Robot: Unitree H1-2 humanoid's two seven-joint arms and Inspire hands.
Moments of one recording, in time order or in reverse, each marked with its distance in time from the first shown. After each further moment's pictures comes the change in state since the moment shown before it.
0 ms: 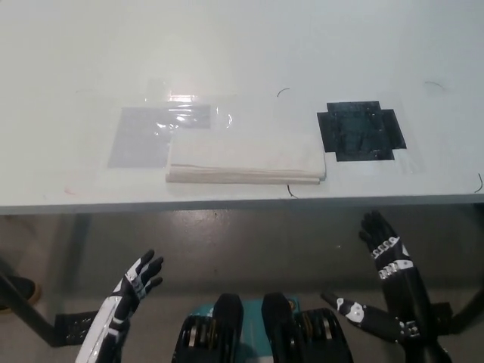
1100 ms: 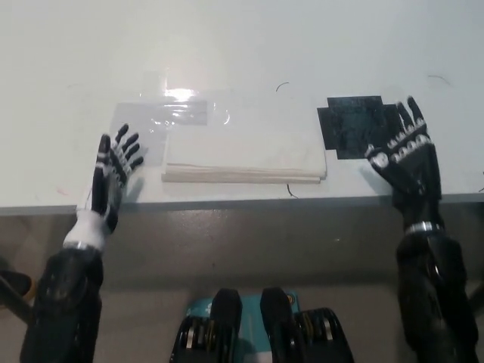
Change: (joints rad) left_arm -0.555 -0.005 0.156 0.550 -0.115 0.057 0.036; right_arm -0.542 0.001 -0.306 0.561 0.243 0.049 -0.021
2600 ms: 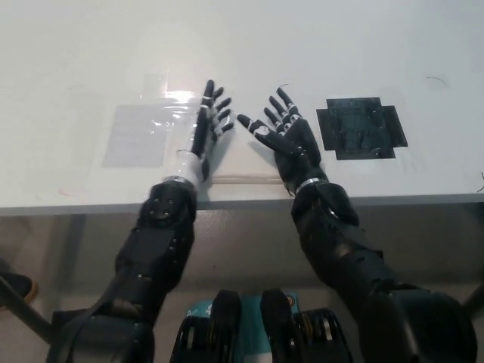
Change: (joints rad) left_arm -0.471 -0.156 -0.012 0.652 0.045 -0.074 0.118; right_arm -0.502 0.110 -0.046 0.770 0.028 -0.018 -0.043
